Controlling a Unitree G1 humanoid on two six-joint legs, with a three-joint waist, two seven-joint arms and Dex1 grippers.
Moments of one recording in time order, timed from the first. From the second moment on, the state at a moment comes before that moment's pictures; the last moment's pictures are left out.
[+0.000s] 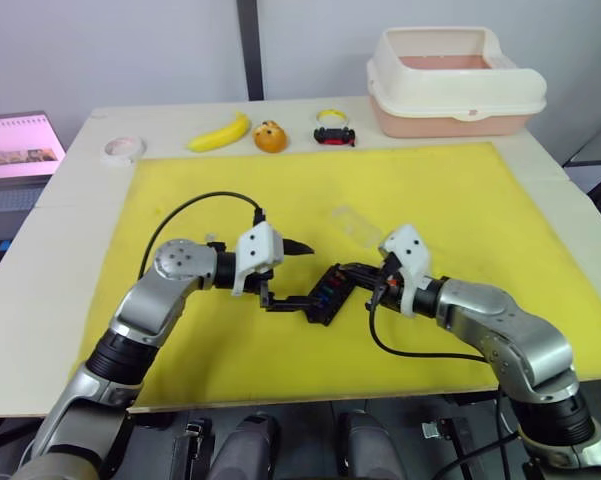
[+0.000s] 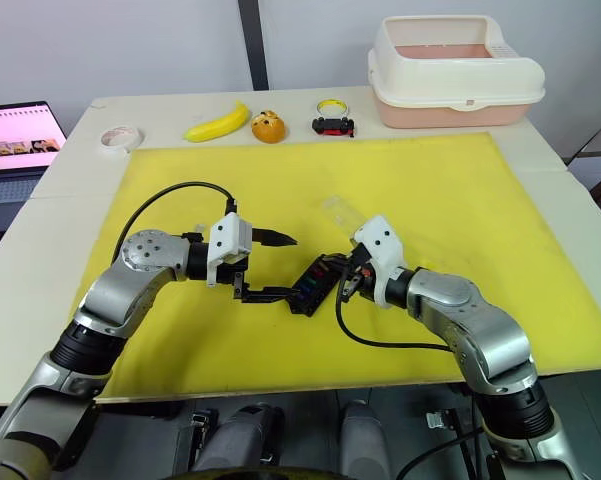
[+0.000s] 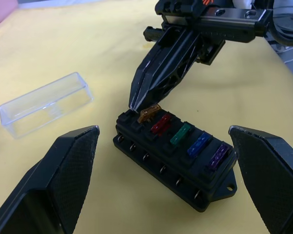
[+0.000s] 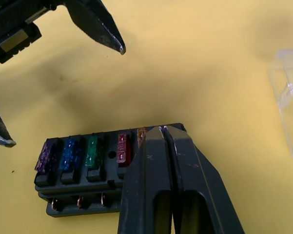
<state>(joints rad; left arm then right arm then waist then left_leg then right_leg) -0.52 0.52 -0.26 -0.11 -0.28 0.29 -1.12 -0.27 -0.57 0.07 -0.48 0.49 0.85 0.54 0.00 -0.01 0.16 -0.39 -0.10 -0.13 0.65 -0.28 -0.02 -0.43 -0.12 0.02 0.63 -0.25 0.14</state>
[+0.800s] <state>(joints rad) -0.52 0.51 -0.26 -0.10 -0.27 0.29 -1.12 -0.31 -0.57 0.04 -0.55 0.53 0.89 0.55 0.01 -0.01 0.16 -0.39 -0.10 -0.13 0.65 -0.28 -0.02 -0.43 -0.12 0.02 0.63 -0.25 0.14</state>
